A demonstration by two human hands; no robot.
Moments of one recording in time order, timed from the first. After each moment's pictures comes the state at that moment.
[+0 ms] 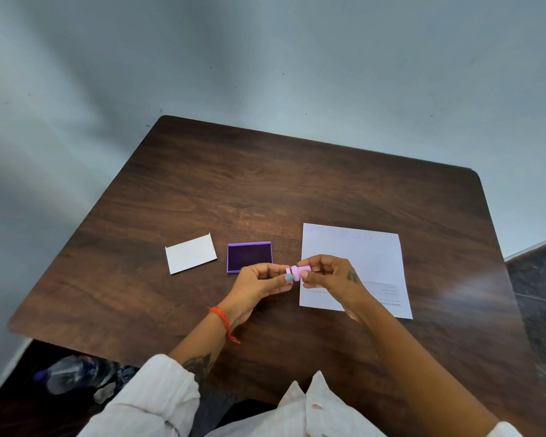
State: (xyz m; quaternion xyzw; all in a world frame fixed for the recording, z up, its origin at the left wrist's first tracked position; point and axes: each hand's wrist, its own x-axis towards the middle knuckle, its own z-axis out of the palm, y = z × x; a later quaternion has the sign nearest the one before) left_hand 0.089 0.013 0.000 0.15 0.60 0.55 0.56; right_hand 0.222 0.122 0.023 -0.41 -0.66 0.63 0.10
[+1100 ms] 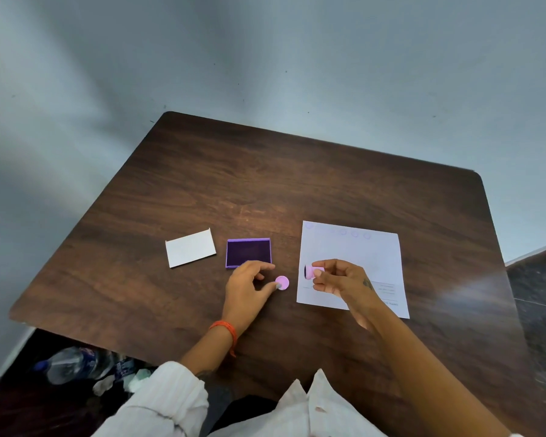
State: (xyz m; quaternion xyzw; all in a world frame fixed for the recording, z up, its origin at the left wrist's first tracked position) left_hand 0.099 -0.005 -0.028 0.38 0.81 0.41 0.20; right_hand 0.247 0.126 0.013 -0.45 -0.57 0.68 0.13
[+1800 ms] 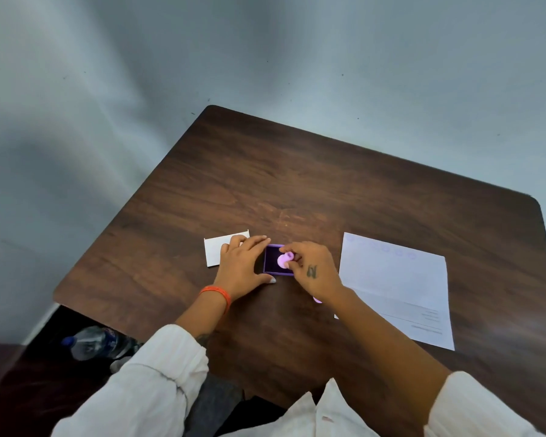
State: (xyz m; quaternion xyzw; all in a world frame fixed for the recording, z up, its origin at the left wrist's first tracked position) left_hand -0.004 -0.020 -0.026 0.47 0.86 0.15 0.15; right_hand 0.122 0.093 0.013 -0.30 -0.88 0.37 0.07
